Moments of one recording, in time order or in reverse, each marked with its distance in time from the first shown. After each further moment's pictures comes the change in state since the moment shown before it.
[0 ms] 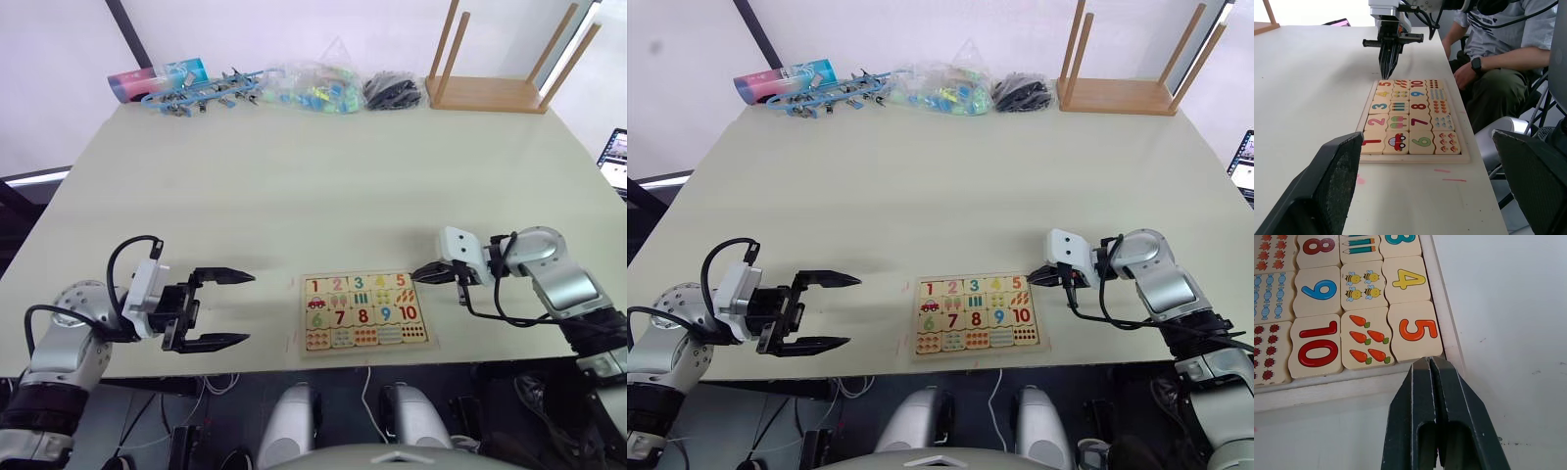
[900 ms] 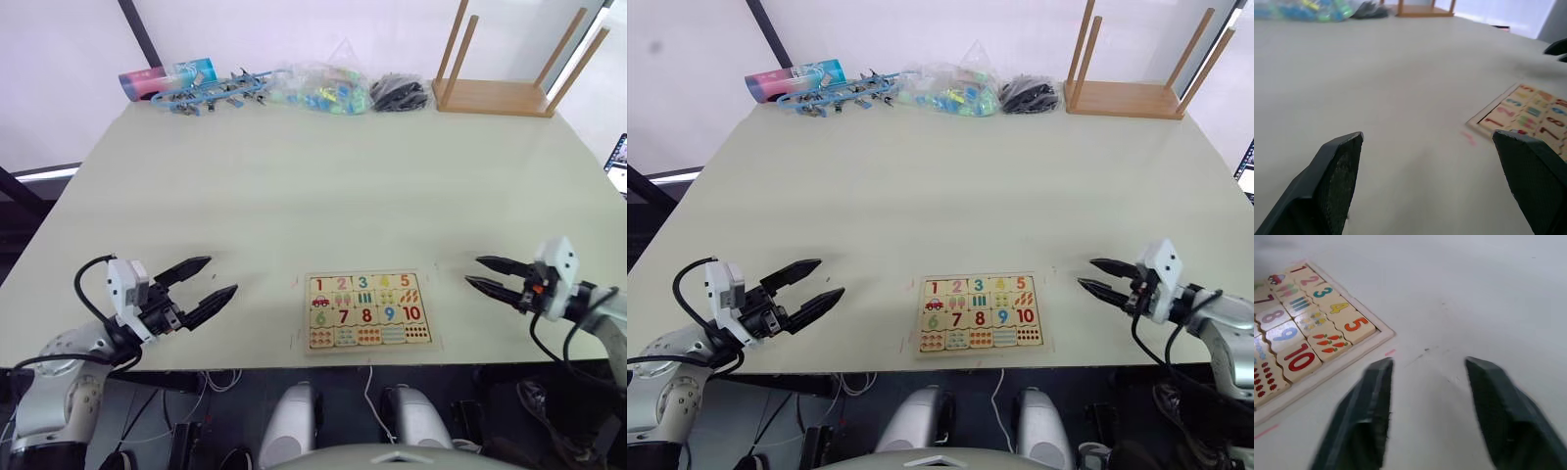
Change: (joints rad) left arm 0.251 -0.223 0.307 -0.184 0.097 0.288 0.574; right arm 0.522 0.013 -0.528 -0.210 0.353 0.057 -0.235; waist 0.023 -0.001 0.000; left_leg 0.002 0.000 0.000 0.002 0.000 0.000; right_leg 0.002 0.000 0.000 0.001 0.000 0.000
